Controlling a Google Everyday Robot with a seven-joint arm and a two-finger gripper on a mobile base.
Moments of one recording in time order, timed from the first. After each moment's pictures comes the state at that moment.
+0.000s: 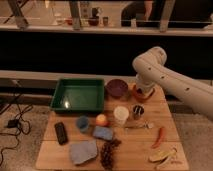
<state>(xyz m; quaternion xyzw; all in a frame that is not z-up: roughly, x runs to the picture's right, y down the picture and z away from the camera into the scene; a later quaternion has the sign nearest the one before) 0.217 0.014 0.749 -0.24 0.00 -0.27 0.93</state>
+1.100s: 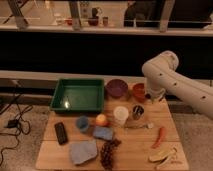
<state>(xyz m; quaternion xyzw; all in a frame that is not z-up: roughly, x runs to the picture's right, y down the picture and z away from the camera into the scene) 0.249 0.043 0.724 -0.26 0.02 -0.24 0.94</state>
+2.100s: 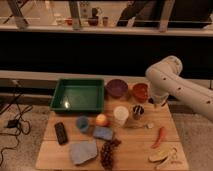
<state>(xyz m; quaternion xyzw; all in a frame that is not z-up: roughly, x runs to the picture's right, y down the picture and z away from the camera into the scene) 0.261 0.067 0.725 -0.27 0.02 -0.22 0.94</state>
